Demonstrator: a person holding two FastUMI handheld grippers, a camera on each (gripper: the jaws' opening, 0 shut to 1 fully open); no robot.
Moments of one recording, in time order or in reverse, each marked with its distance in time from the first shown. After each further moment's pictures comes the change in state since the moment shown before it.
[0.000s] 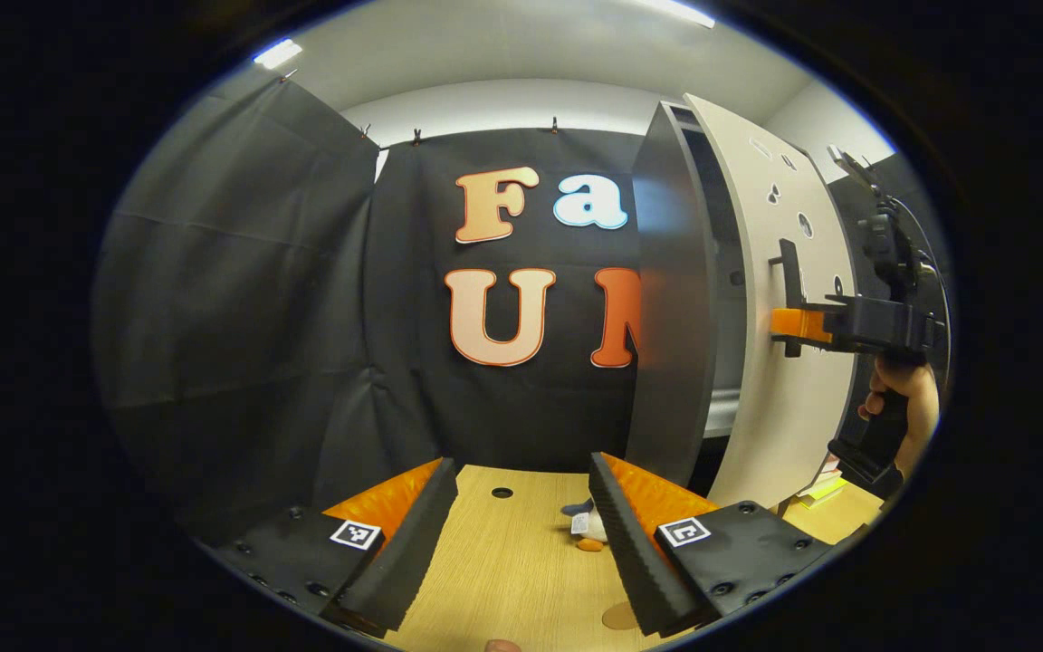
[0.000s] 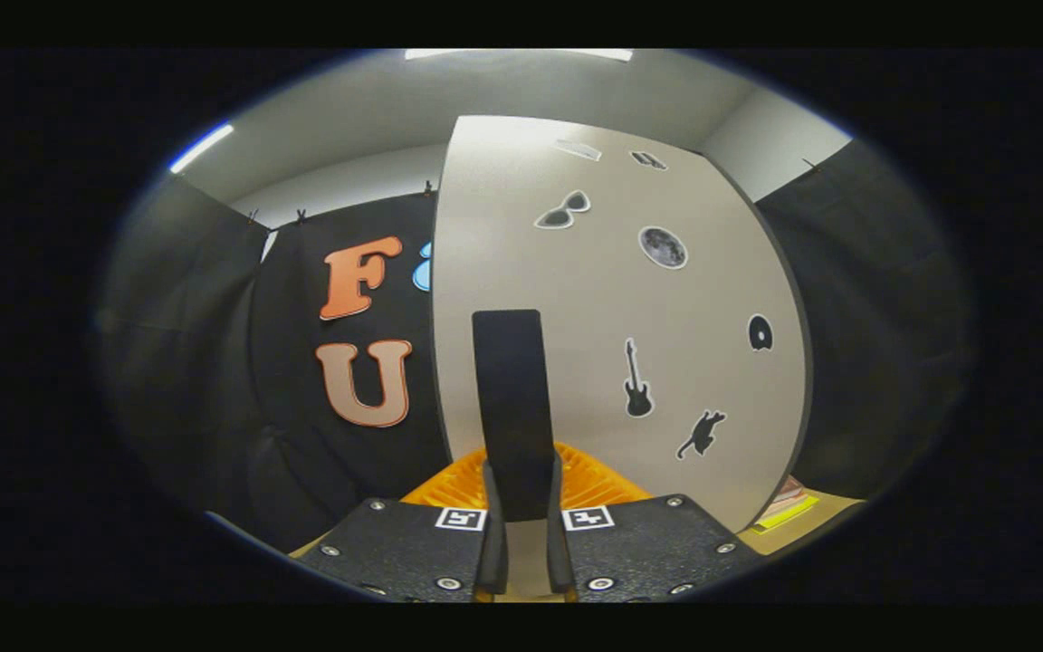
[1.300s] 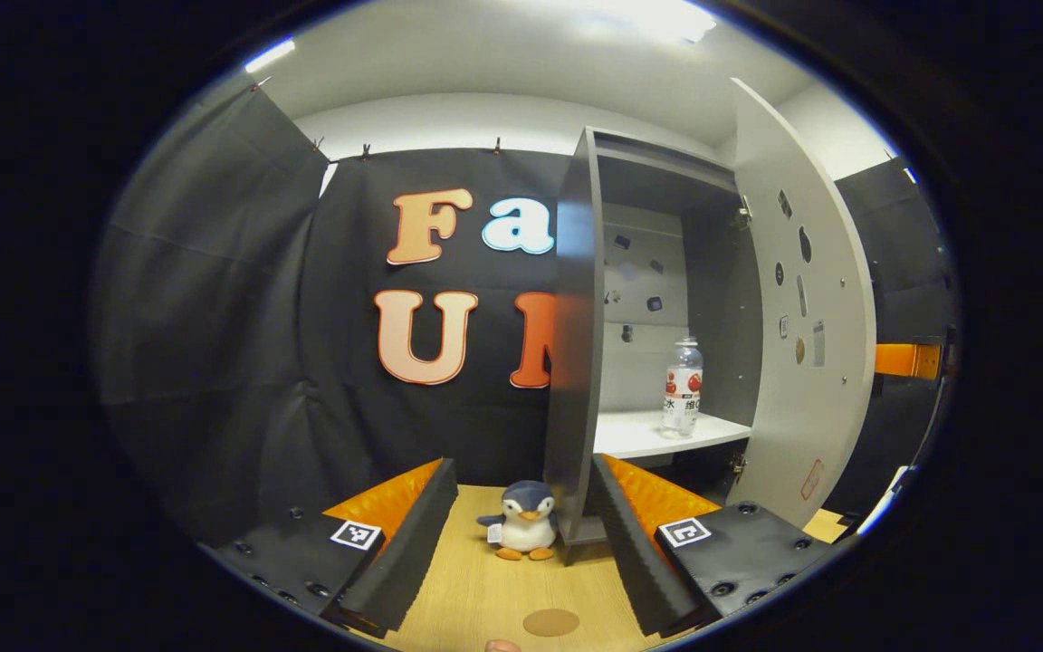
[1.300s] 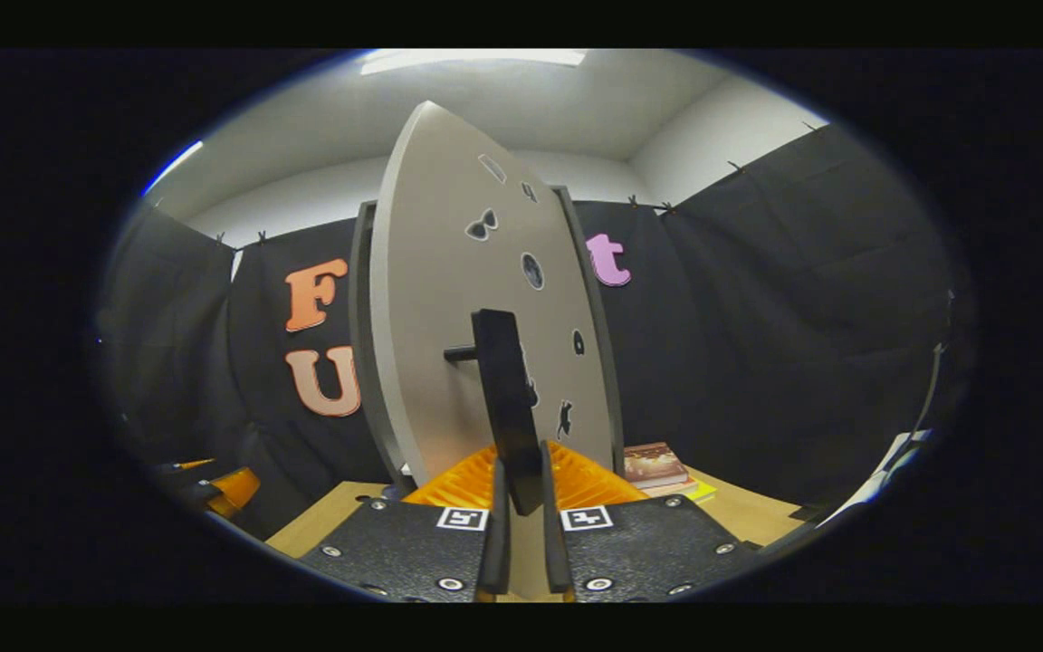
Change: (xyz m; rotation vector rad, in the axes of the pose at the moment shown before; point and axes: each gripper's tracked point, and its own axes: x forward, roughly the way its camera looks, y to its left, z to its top) left arm -0.034 -0.110 0.021 -0.019 -0.049 -0.209; right arm -0.149 -0.134 0.033 0.054 0.025 -0.152
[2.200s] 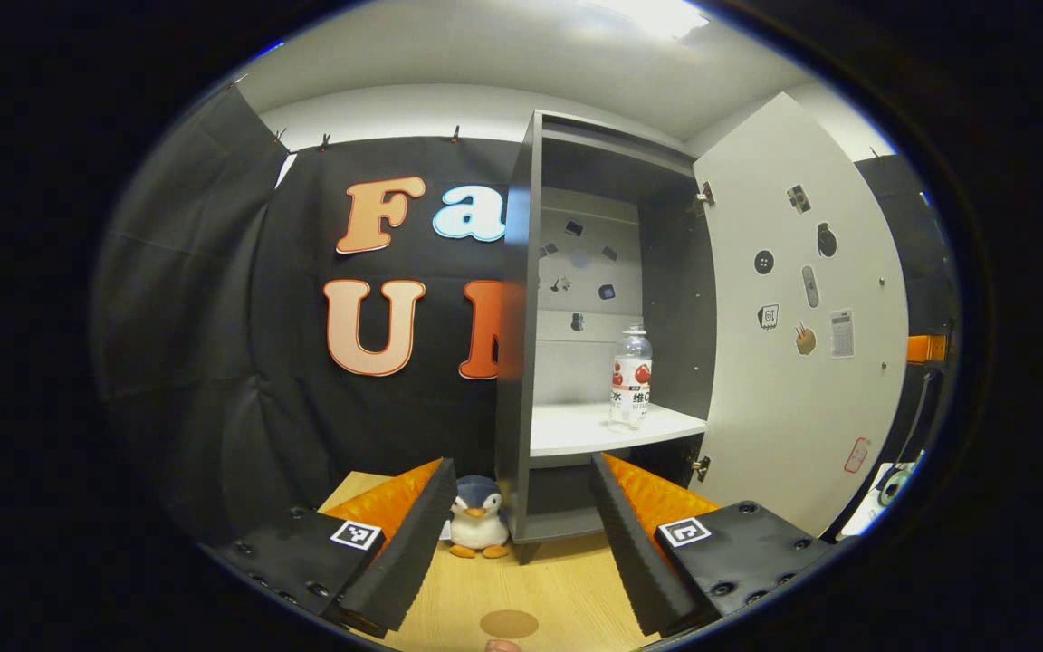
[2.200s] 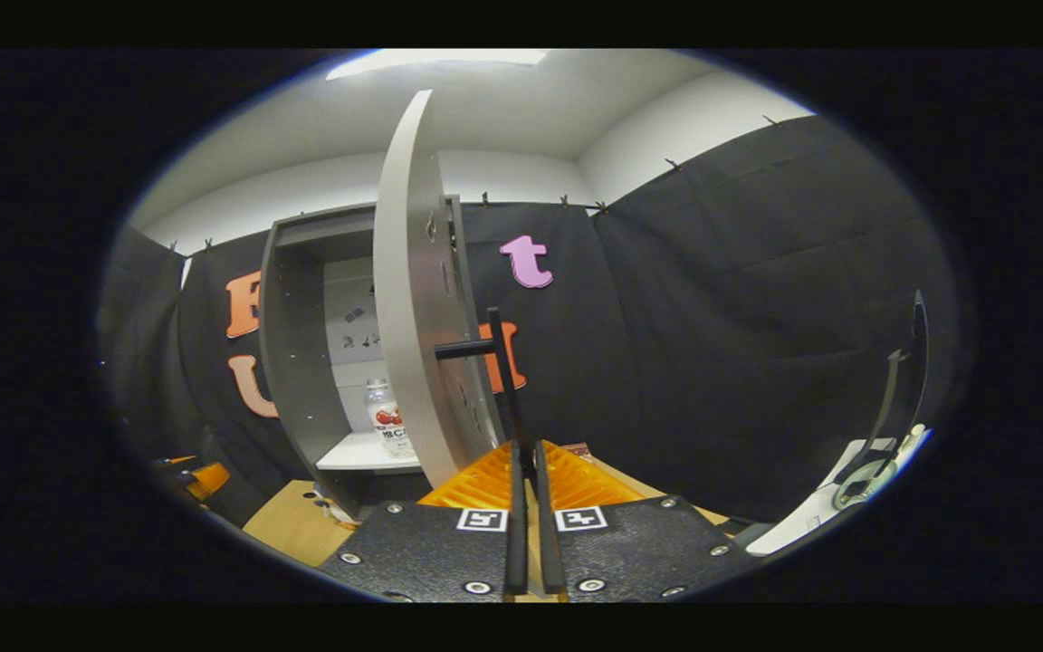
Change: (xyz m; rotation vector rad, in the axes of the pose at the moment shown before) left arm 0.018 -0.069 -0.005 -0.020 0.019 -0.118; right arm -0.029 -0.154 0.013 -0.001 0.021 -0.117
